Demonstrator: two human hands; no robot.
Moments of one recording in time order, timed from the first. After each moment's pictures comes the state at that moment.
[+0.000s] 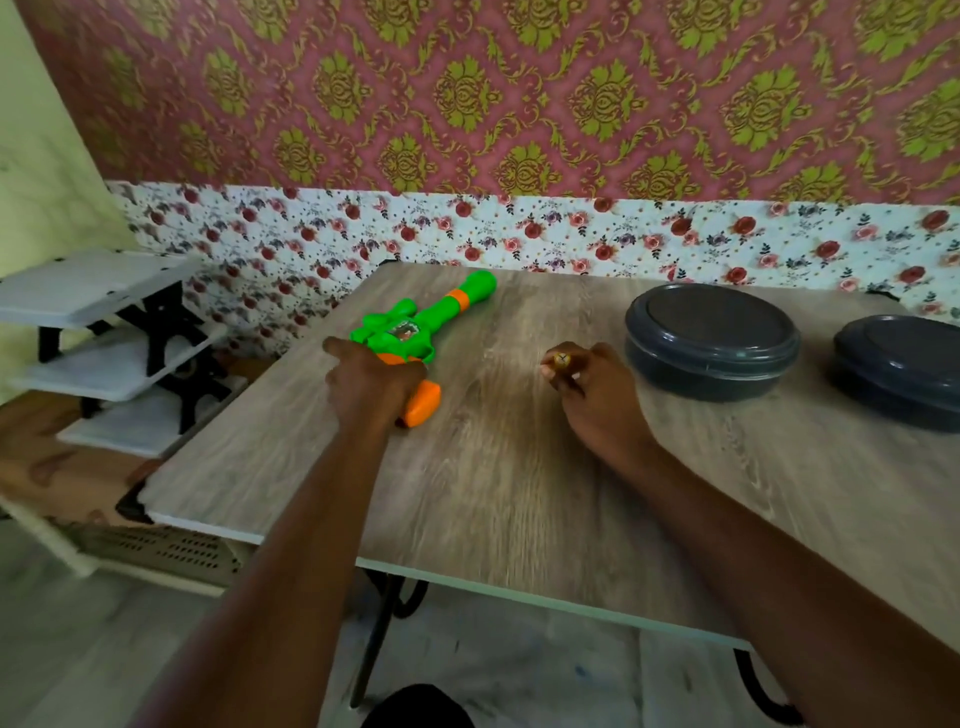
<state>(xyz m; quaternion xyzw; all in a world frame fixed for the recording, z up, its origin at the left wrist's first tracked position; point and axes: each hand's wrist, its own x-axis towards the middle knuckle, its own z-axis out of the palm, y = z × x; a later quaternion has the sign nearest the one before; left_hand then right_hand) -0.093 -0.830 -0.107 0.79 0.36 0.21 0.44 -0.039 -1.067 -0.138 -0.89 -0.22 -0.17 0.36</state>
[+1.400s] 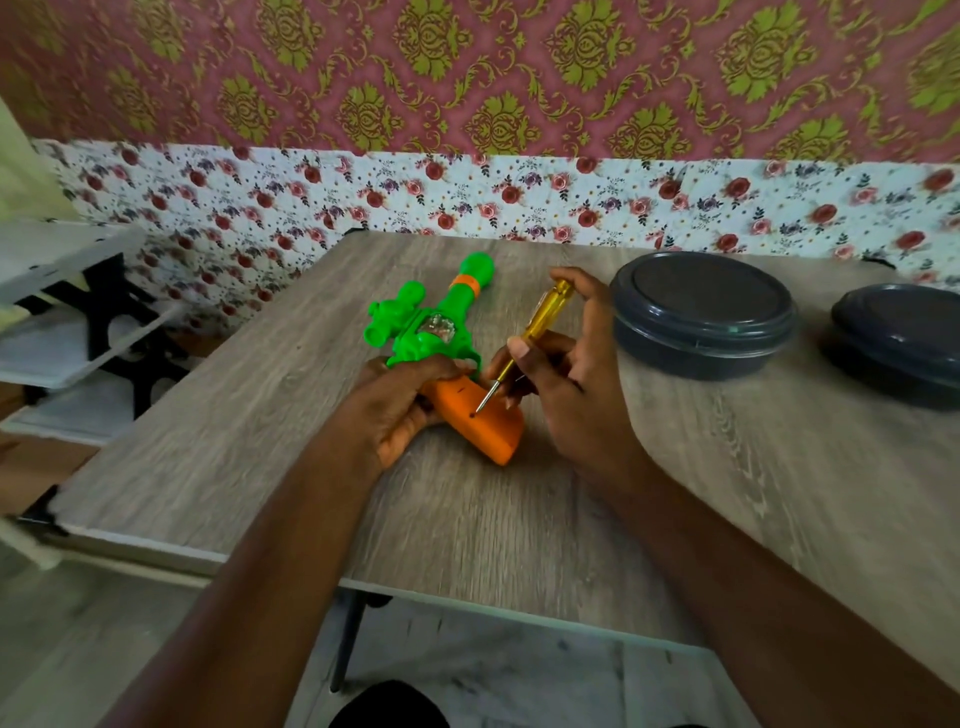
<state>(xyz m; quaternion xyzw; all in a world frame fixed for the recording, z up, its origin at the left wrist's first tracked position) -0.099 -0.880 -0.125 0.57 0.14 0.05 0.81 -0.089 -1.060 -0.115 -0.66 -0.29 -0.08 0.69</state>
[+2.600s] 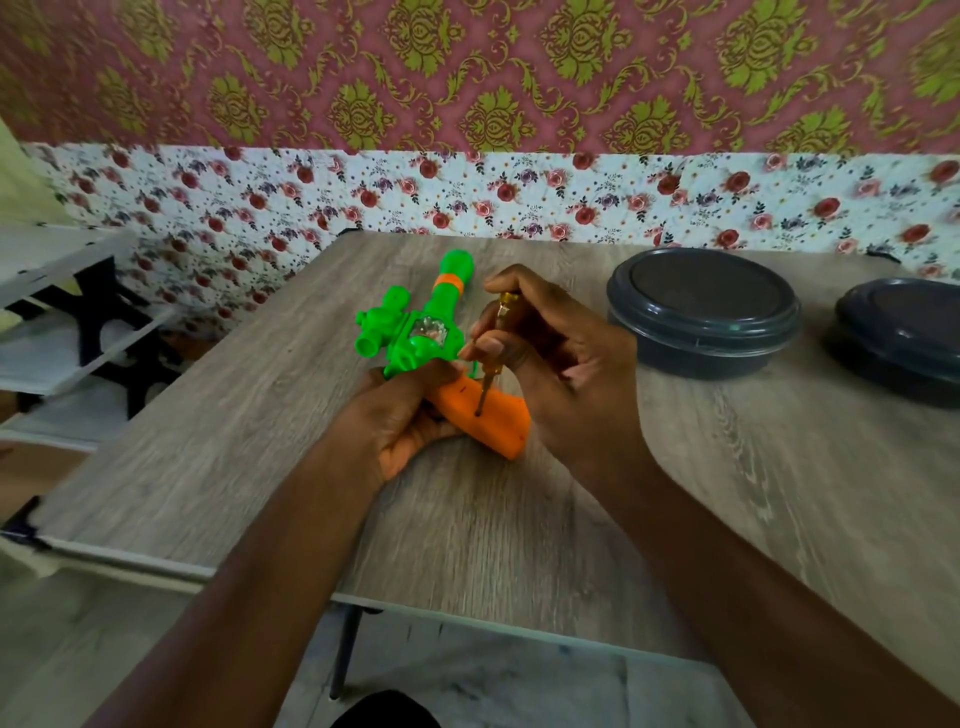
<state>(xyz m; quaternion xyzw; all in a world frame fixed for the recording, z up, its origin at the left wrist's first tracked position) -0.101 -0.891 -0.124 0.52 0.17 0.02 0.83 -0.094 -1.055 -0.099 -0.62 -0.38 -0.19 0.66</state>
